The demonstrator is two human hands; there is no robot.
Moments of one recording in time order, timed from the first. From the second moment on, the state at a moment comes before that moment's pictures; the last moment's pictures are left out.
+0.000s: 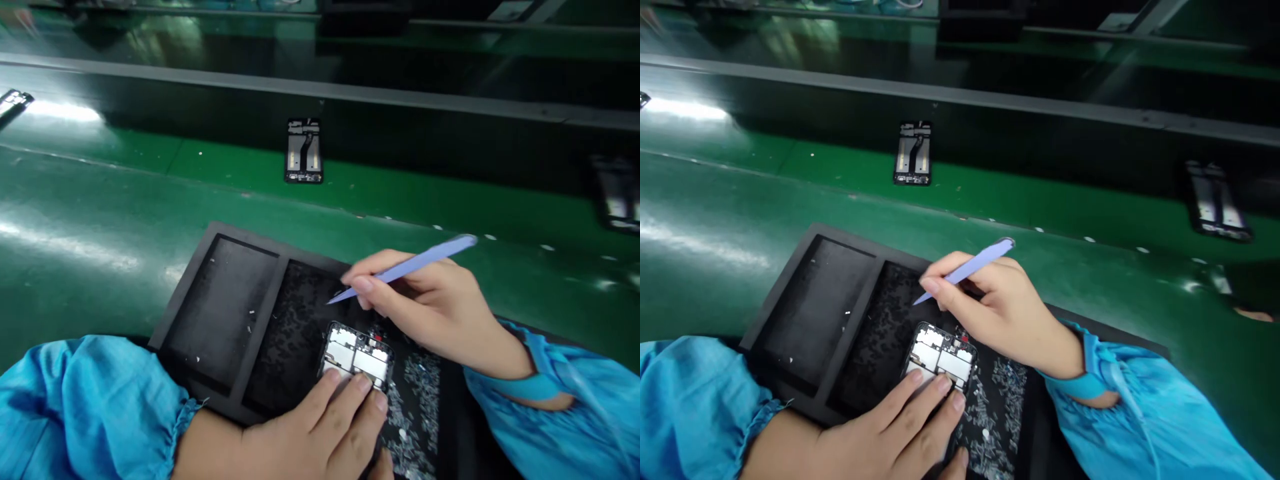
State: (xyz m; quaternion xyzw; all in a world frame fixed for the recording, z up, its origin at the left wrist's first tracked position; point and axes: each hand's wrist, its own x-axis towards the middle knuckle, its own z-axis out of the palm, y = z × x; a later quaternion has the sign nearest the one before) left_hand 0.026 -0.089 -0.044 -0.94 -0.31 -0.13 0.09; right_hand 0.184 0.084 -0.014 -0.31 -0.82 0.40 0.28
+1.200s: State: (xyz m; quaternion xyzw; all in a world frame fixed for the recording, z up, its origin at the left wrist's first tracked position) left_hand 0.024 -0.087 -0.034 -0.95 -0.28 -0.12 0.09; right_hand 0.175 0.063 -0.029 -0.27 -0.87 0.16 0.38
